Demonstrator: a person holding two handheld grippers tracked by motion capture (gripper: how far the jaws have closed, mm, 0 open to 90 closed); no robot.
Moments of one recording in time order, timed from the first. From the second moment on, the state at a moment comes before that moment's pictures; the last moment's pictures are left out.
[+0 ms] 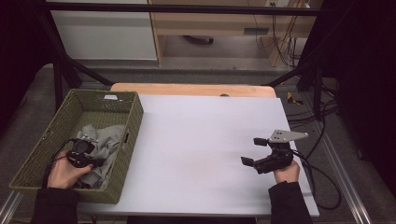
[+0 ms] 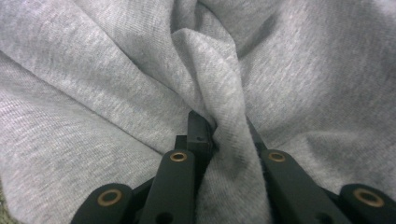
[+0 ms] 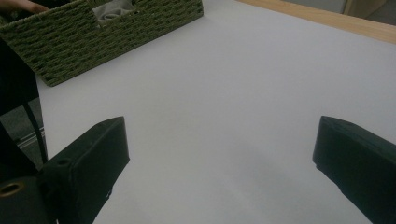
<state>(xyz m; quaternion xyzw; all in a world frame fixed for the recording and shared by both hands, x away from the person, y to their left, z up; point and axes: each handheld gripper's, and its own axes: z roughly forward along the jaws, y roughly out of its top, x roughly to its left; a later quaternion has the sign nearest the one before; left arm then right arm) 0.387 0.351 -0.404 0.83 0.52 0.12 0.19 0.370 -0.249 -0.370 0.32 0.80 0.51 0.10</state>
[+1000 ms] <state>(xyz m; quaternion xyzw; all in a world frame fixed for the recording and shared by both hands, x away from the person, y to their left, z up) 0.378 0.361 -0.367 0.81 0.49 0.16 0.26 0.369 -0.250 -0.369 0.31 0.79 0.51 0.10</state>
